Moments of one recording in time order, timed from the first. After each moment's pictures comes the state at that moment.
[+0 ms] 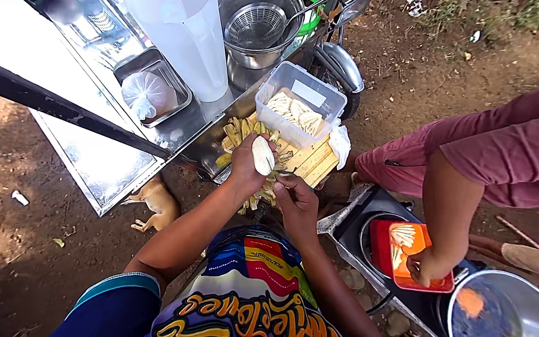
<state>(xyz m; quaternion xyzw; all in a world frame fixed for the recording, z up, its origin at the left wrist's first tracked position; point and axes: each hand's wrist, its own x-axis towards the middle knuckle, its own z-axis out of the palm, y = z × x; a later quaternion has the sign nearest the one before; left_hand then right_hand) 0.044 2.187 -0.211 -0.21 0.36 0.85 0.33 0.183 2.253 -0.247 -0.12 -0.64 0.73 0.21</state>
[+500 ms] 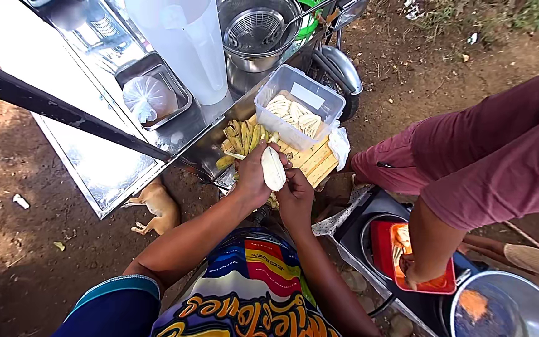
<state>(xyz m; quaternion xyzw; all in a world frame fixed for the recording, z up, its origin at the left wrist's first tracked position) 0.074 2.185 -0.209 -0.09 0.39 0.85 0.35 0.162 2.254 -0.260 -0.18 -0.63 0.72 0.23</state>
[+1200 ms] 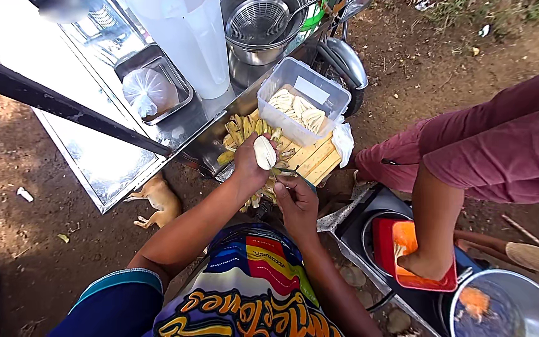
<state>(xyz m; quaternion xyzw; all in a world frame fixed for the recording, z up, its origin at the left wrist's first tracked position) 0.042 2.191 -0.216 -0.28 0.36 0.83 0.33 0.185 2.250 -0.254 -0.14 -0.64 0.73 0.21</state>
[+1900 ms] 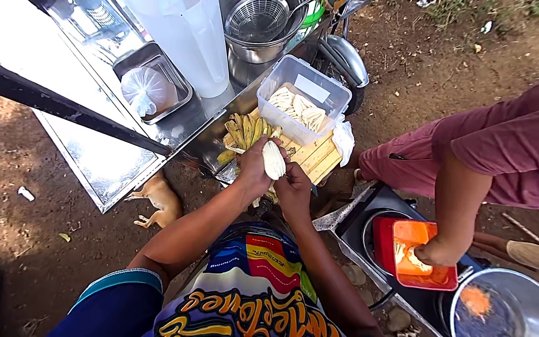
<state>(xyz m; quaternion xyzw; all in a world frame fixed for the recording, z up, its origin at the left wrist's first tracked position) 0.060 2.192 -0.224 -0.18 0.41 0.82 0.35 0.157 2.255 -0.277 -0.21 -0.62 0.73 0.18</state>
